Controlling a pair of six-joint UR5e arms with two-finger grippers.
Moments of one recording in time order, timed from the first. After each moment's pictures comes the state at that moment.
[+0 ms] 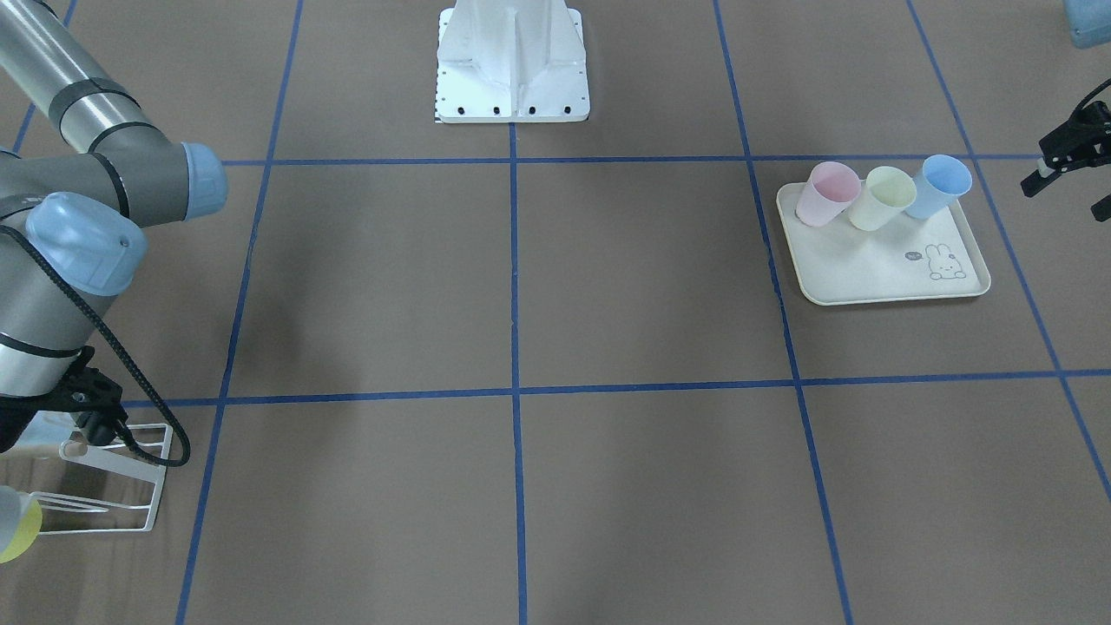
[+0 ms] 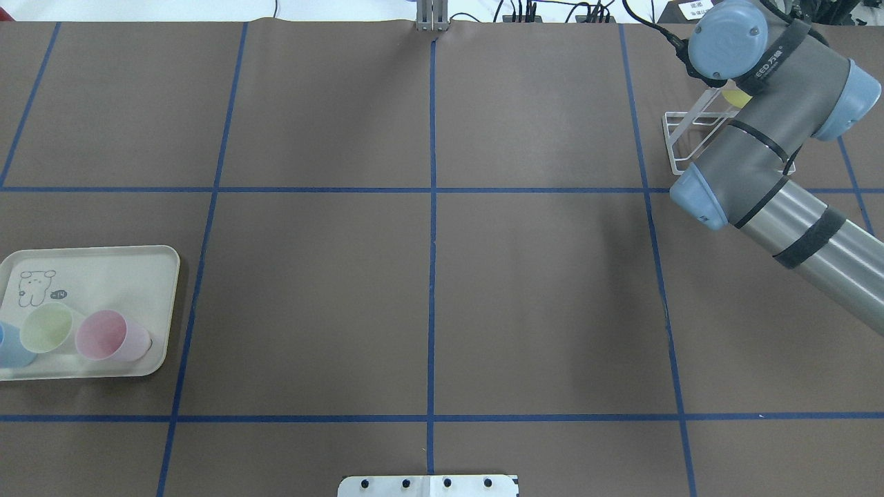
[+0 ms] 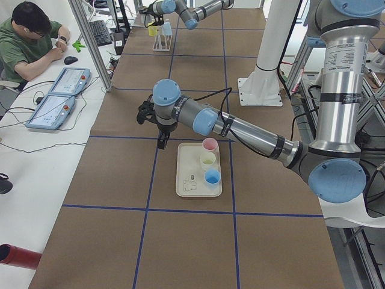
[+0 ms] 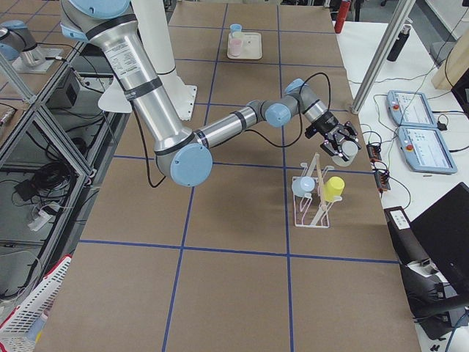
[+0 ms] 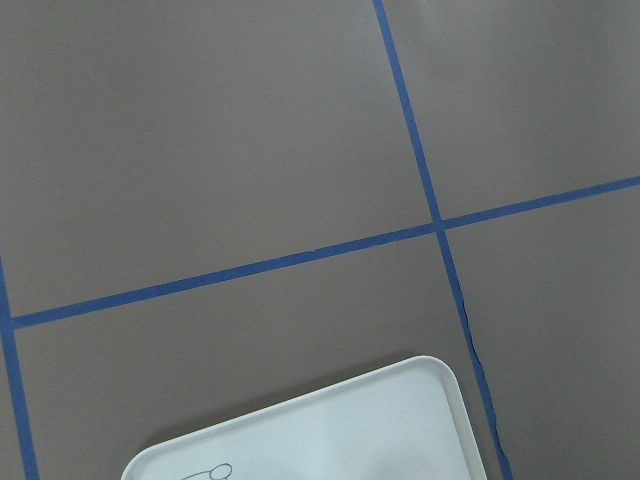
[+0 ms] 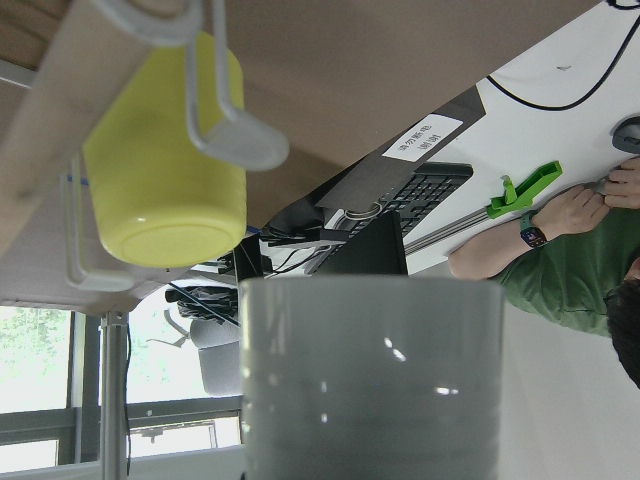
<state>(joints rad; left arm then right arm) -1.41 -1.58 -1.94 -1.67 -2.52 -0.23 0.95 -1.06 1.46 -1.41 0.99 -1.45</state>
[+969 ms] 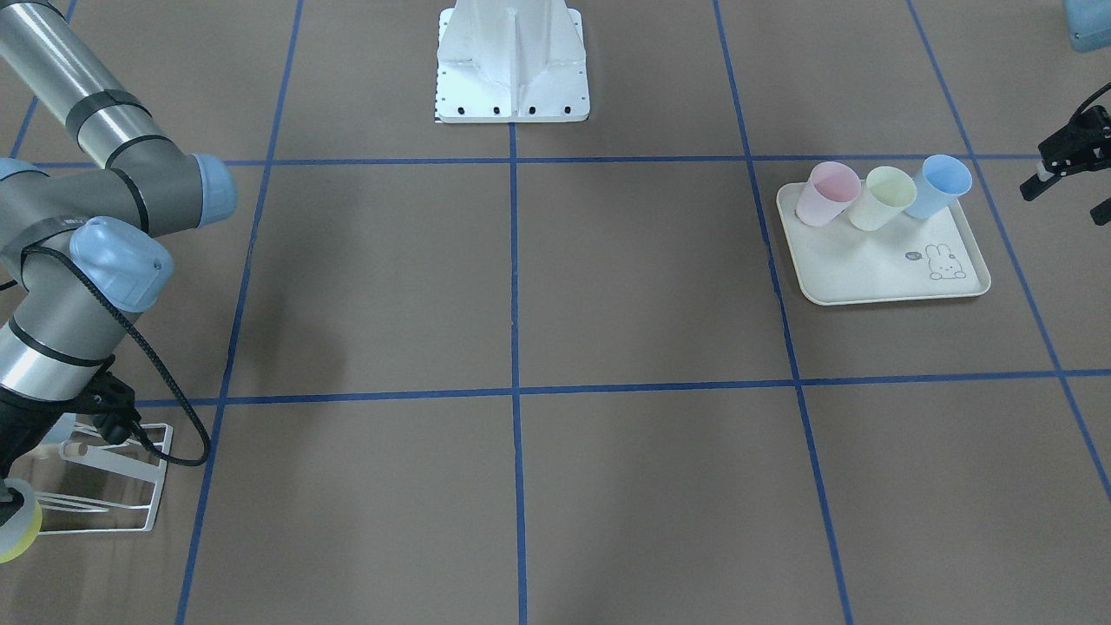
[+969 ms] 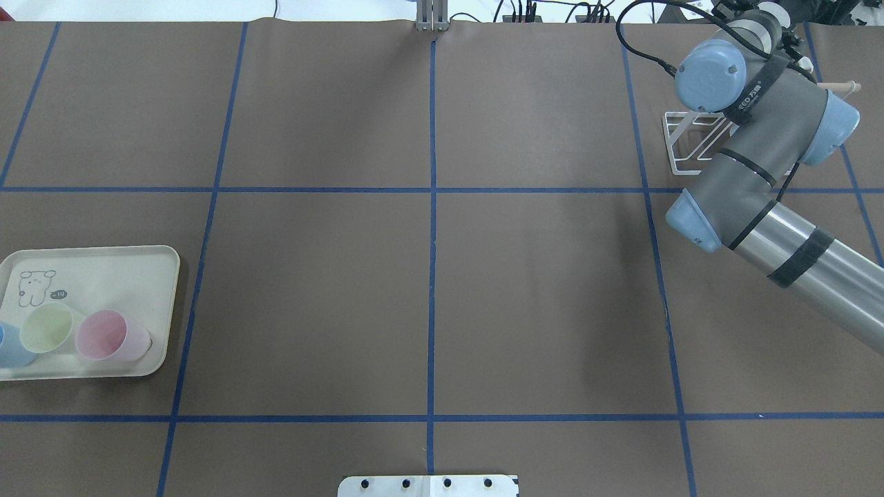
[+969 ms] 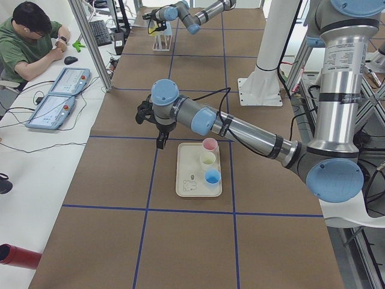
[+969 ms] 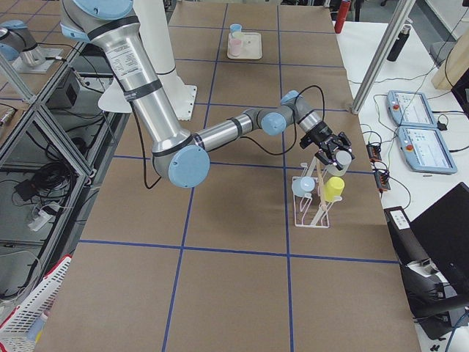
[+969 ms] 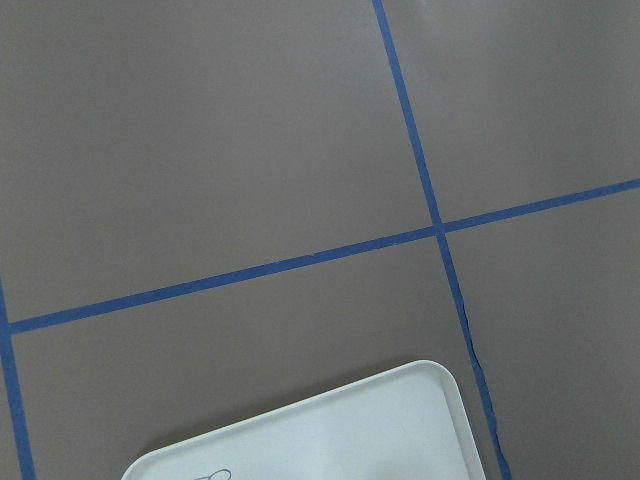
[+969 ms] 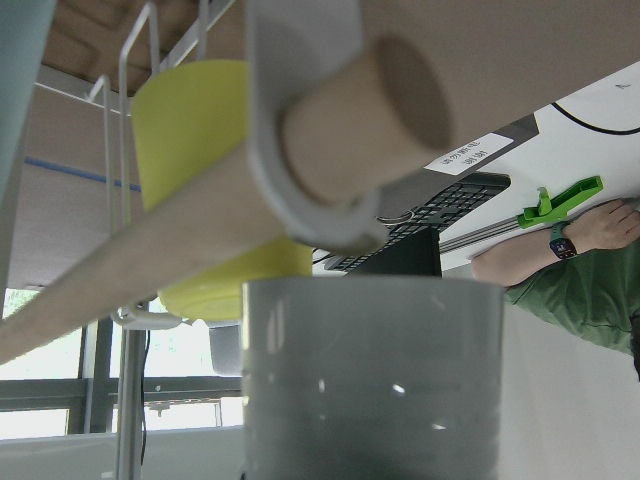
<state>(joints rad) -1.40 -1.59 -1.93 -1.67 -2.52 -0.24 0.91 -1.08 1.43 -1.41 0.94 -1.45</state>
